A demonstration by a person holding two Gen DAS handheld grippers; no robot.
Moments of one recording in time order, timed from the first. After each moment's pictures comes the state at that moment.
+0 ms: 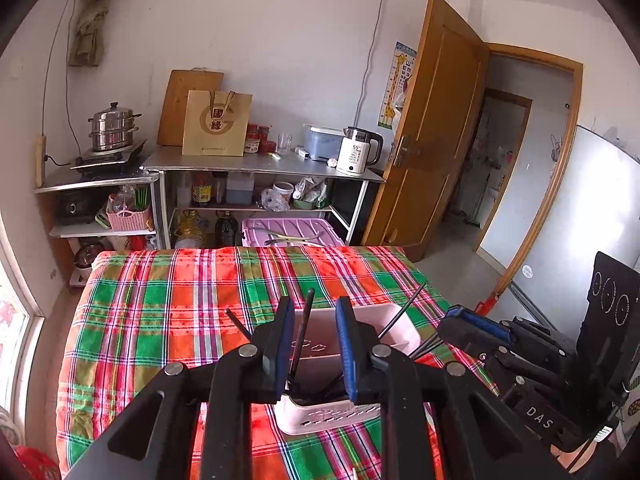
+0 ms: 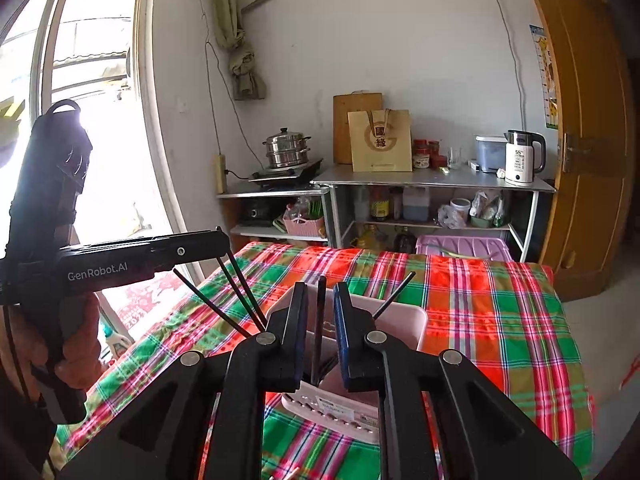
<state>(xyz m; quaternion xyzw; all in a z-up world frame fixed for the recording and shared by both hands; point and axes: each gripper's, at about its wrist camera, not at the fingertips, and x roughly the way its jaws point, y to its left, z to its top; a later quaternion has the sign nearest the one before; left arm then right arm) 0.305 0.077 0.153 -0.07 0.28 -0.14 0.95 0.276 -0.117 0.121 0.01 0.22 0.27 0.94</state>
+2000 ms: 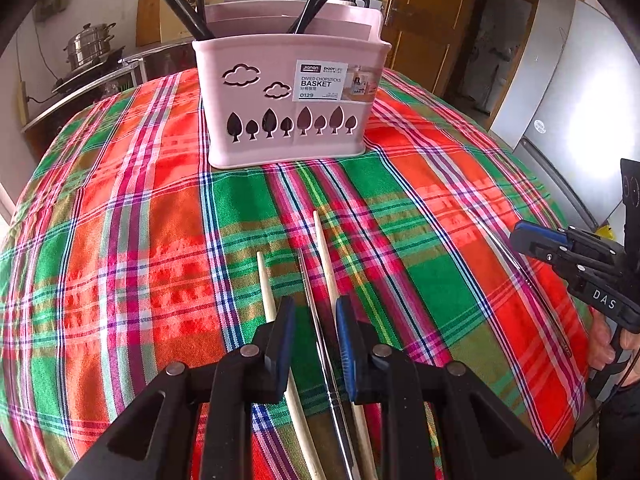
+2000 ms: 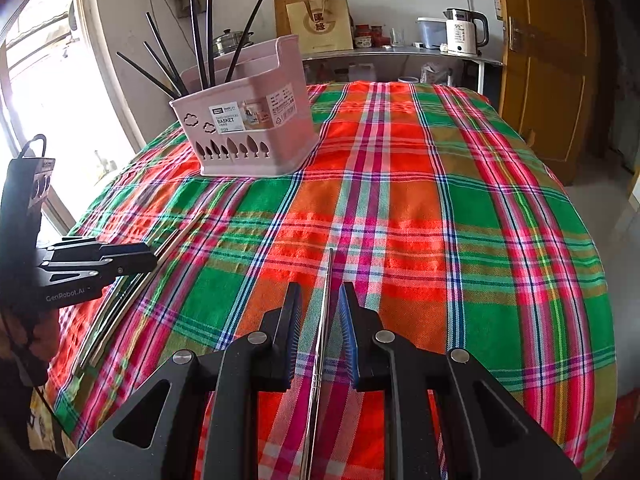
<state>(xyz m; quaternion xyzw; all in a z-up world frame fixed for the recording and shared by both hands) 0.195 -0.005 -0.047 0.01 0.46 -0.13 0.88 0.185 -0.230 -0.043 0.00 0.40 0.20 0.89</state>
